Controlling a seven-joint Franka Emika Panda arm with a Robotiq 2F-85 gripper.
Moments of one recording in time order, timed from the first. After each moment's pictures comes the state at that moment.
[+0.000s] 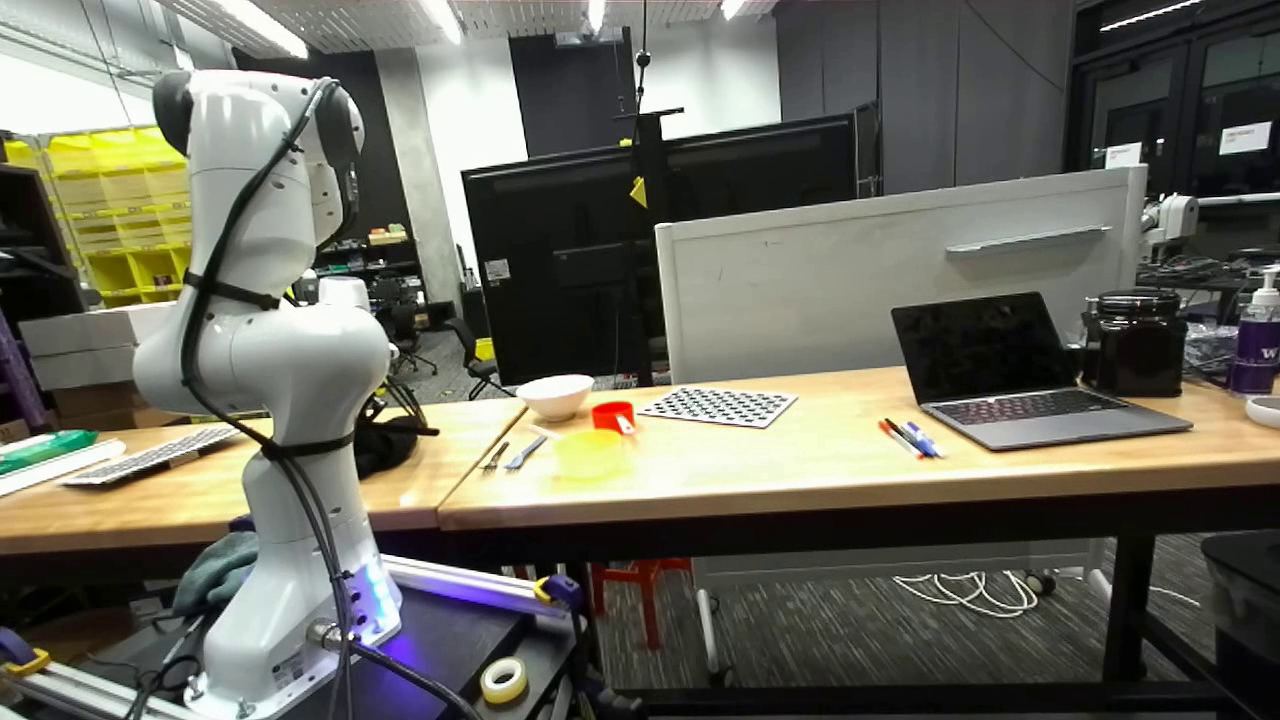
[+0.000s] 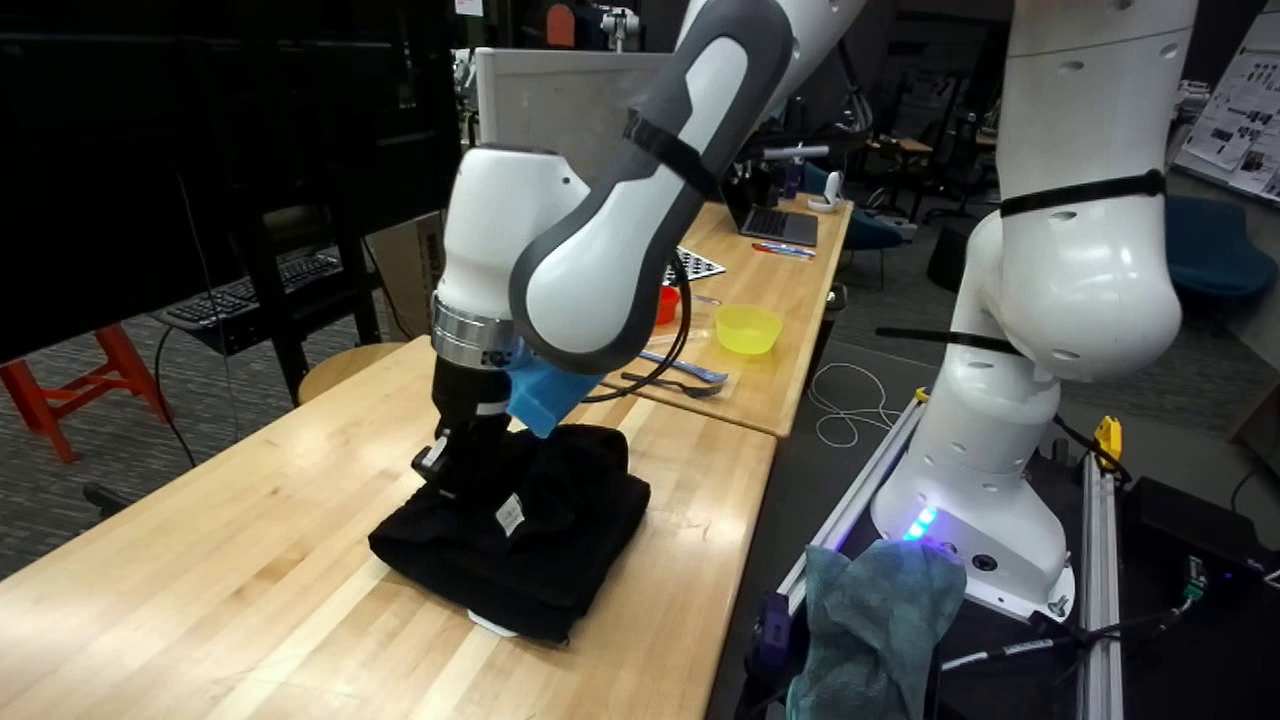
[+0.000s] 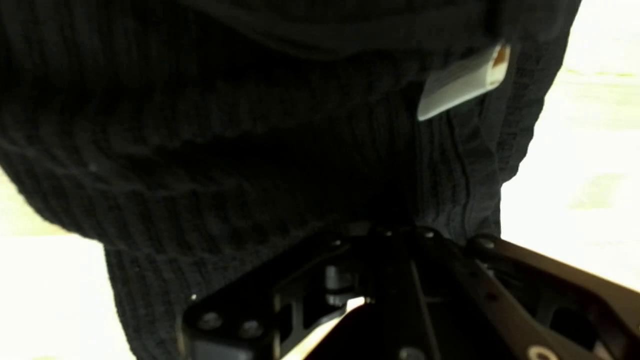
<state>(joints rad) 0.39 0.26 0.36 -2.38 0.15 2.84 0.23</state>
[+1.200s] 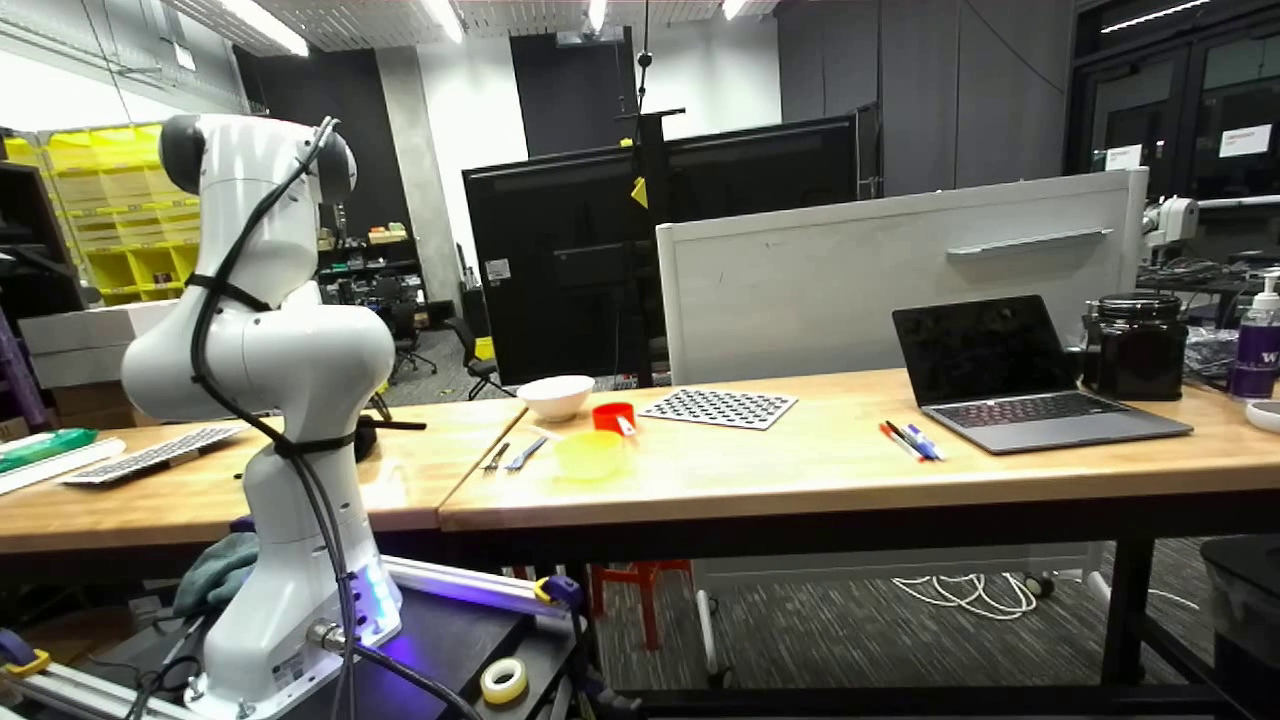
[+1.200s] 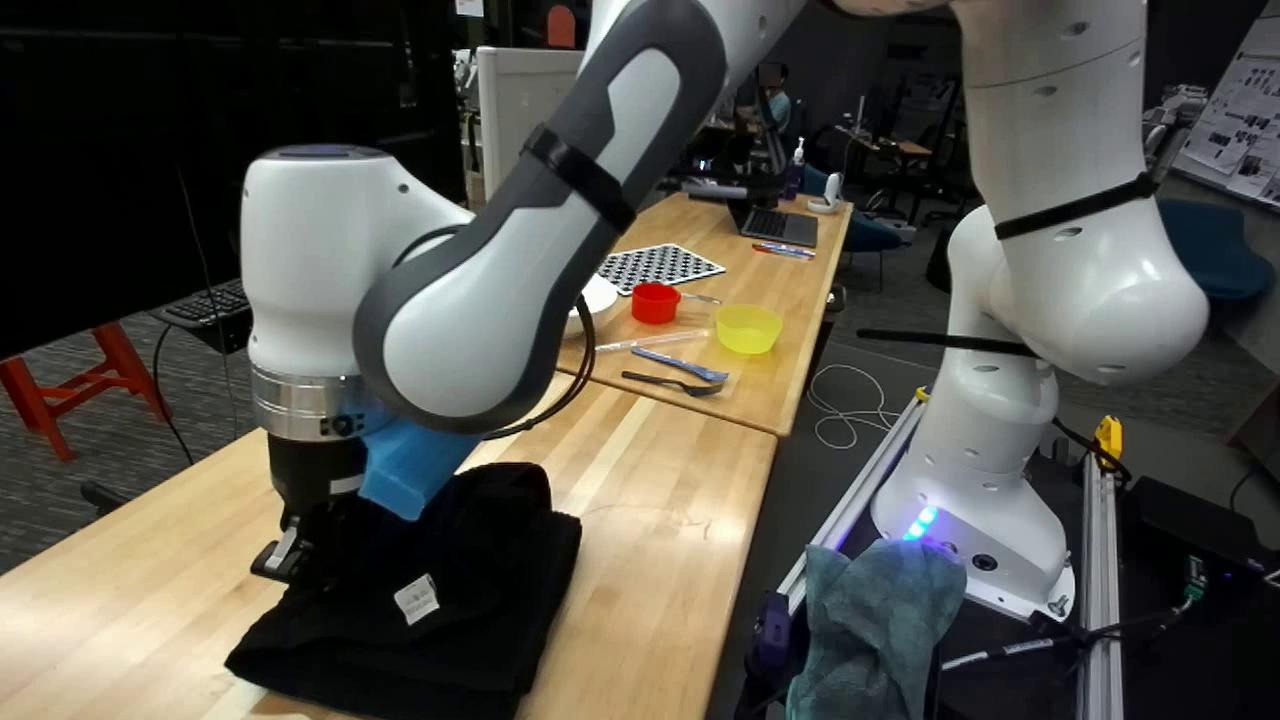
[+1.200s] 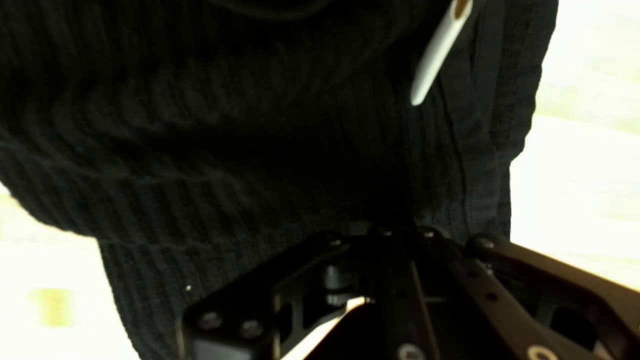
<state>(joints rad) 0.62 0.45 0.29 -2.02 -0.02 2.63 0.39</state>
